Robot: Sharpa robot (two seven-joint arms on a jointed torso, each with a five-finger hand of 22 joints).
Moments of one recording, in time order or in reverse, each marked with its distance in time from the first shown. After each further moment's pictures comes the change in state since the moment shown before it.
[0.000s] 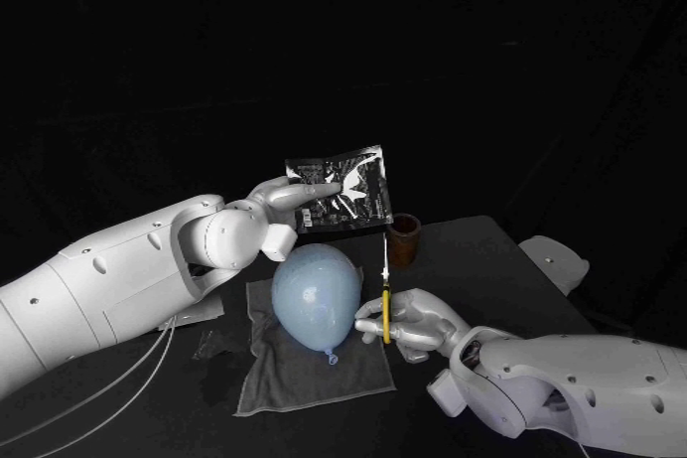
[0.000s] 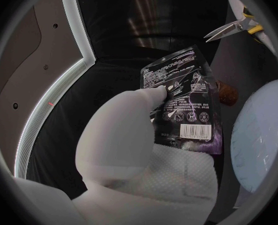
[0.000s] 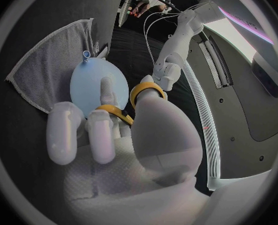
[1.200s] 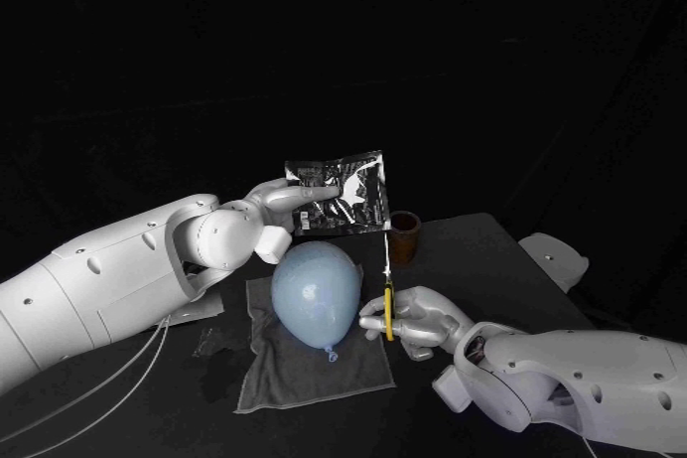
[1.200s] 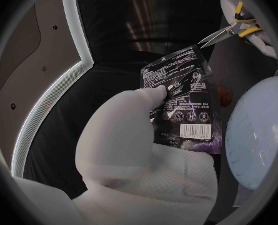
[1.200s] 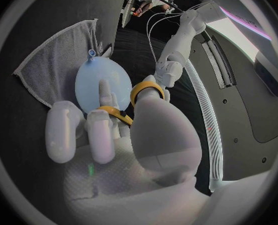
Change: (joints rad) left arm -0.003 -0.017 -0.004 -0.001 -0.017 0.055 -0.025; left_hand -0.012 0.001 0.010 -0.004 -0.004 0.003 0.003 0.002 0.000 0.001 -0.001 0.000 0.000 0.004 -0.004 0.000 0.002 -0.003 0.007 0.000 0.004 0.000; right arm 0.000 -0.020 0.011 0.005 -0.016 0.018 -0.051; right_hand 0.009 0.018 -0.079 0.026 0.000 -0.032 0.010 -0.002 0.009 -0.040 0.016 0.000 -0.076 0.004 0.014 -0.004 0.000 0.000 -0.009 0.012 -0.014 0.000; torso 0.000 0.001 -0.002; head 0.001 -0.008
